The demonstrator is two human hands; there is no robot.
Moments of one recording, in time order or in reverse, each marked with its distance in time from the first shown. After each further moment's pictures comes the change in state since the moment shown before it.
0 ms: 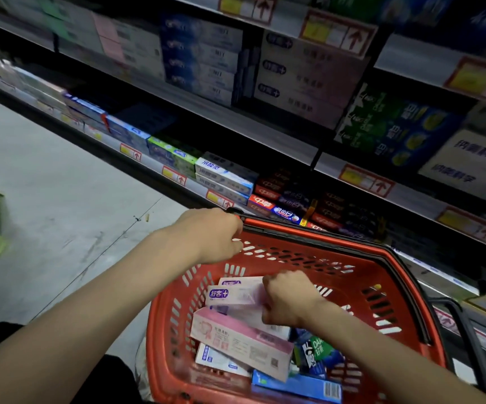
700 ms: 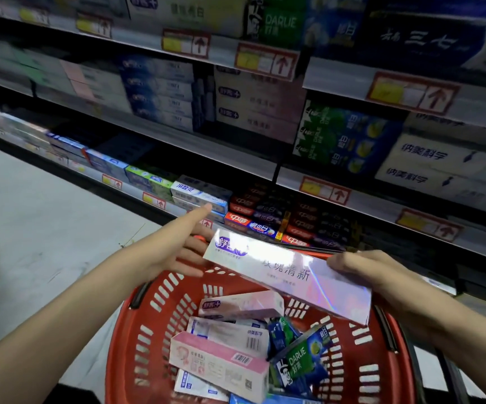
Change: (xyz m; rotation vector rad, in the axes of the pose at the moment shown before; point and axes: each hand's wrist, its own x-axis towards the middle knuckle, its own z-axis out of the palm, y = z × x) left_hand 0.008 0.027 -0.015 -1.335 -0.101 -0.374; right_hand -0.154 0.125 -0.066 1.608 0.191 0.251
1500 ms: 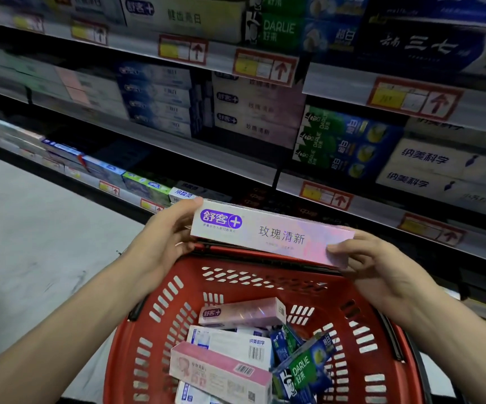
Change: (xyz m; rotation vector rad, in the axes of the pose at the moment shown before) left_hand 0.003 0.004 0.000 -0.521 0.138 0.280; right_hand 0.037 -0.009 0.003 0.642 0.275 -0.018
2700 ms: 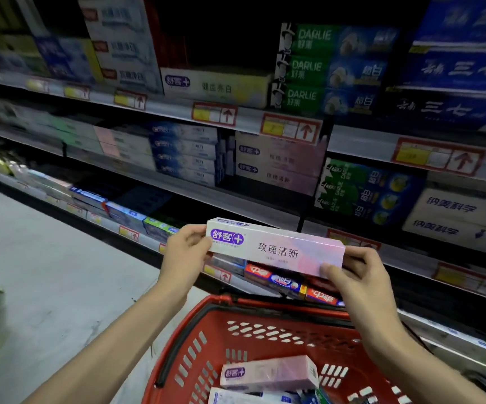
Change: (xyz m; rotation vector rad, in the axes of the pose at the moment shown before) left_hand 0.049 0.024 -0.023 0.310 0.234 0.334; right_hand 0.024 0.019 0.076 -0.338 0.213 -0.490
